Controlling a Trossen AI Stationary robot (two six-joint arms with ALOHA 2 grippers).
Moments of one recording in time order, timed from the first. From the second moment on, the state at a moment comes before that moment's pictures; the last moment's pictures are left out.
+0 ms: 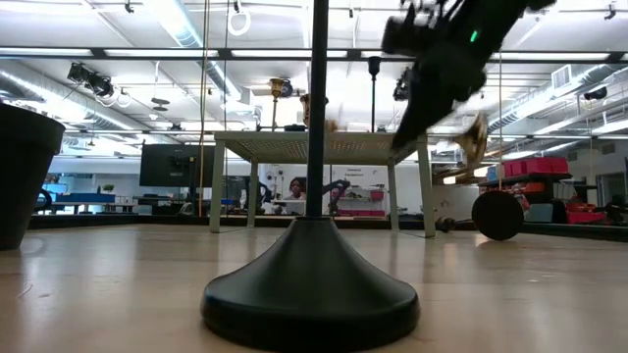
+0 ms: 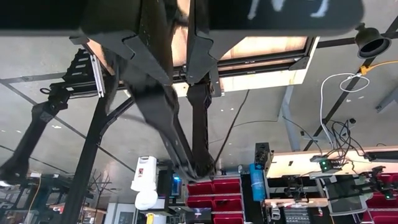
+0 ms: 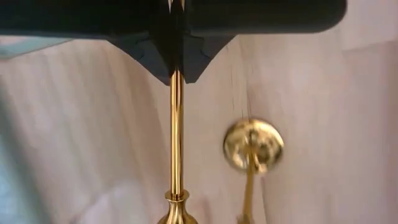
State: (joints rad) left arm 0.39 1.50 1.88 -0.57 0.54 0.12; right arm 0.21 1.53 1.02 -0.50 0.41 0.20
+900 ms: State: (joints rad) left arm 0.39 1.50 1.88 -0.57 0.54 0.13; right arm 0.08 1.20 0.90 0.63 0.34 -0.31
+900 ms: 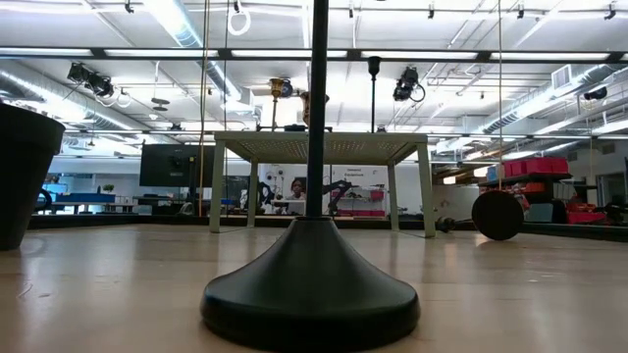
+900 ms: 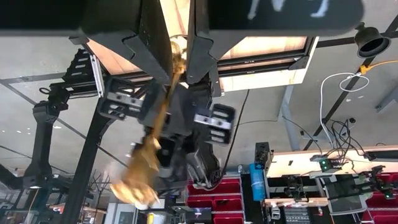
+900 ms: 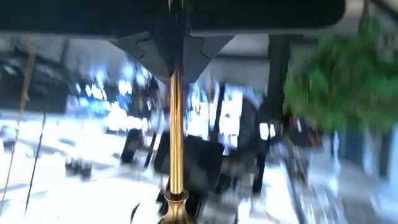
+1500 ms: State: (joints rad) left arm 0.38 1.50 1.88 -0.52 0.54 0.12; right arm -0.17 1.52 0.99 1.11 -0.17 -0.01
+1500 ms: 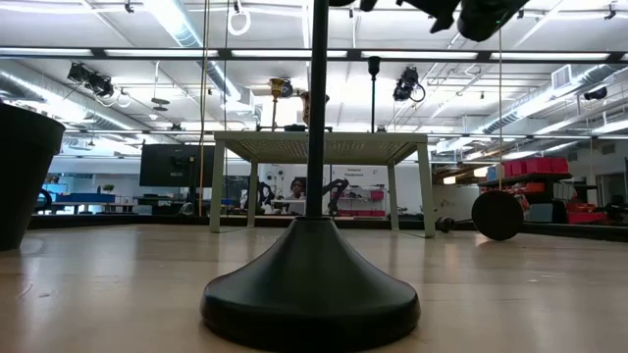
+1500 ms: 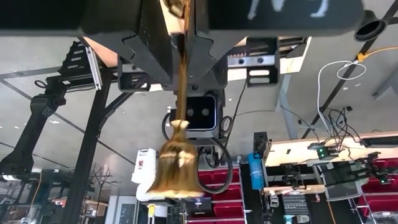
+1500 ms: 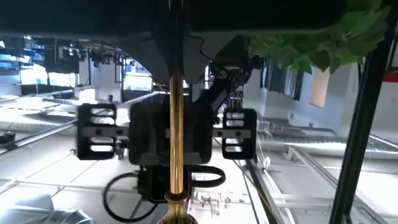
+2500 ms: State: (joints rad) left arm 0.35 1.62 1.88 -0.42 0.56 0.12; right arm -0.21 1.54 1.02 1.06 -0.18 -0.01
